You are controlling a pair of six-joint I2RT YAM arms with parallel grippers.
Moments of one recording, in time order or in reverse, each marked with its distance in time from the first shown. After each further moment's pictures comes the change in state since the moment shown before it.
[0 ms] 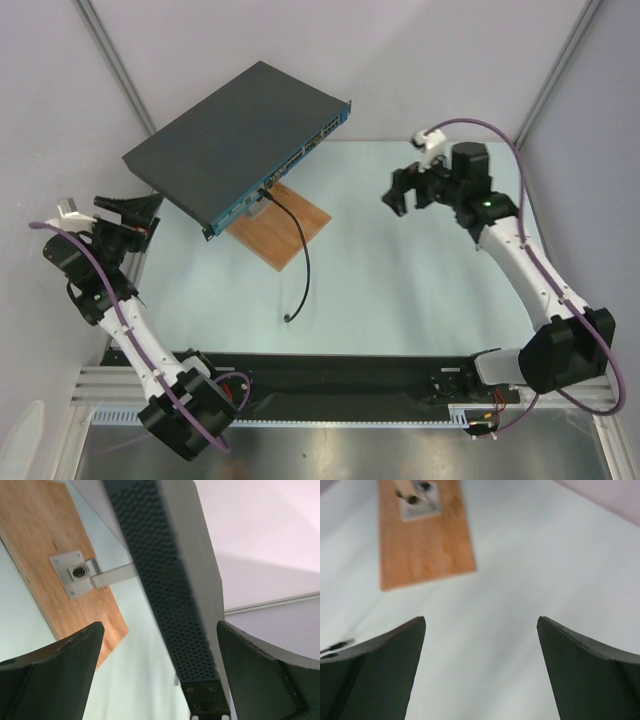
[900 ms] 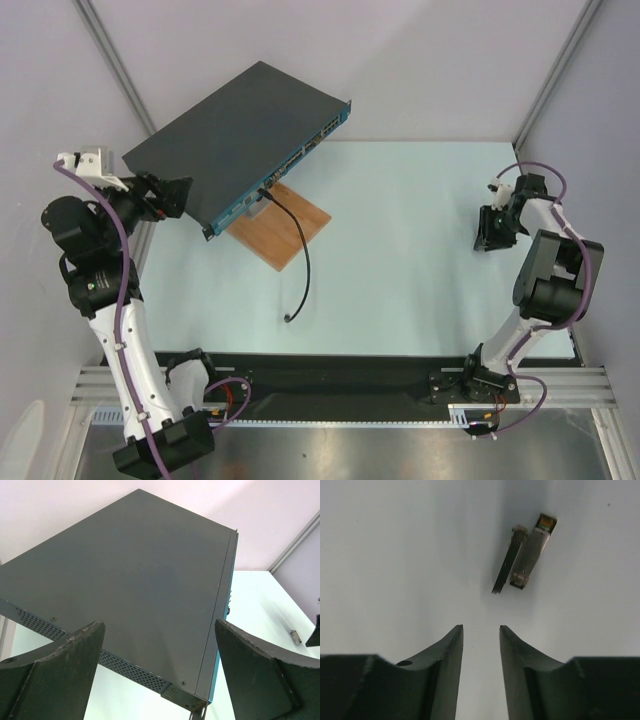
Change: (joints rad) left arm -0.326 -0.029 0.420 -0.294 -0.164 0.772; right arm -0.683 0.369 -0.047 -0.444 0.100 -0.177
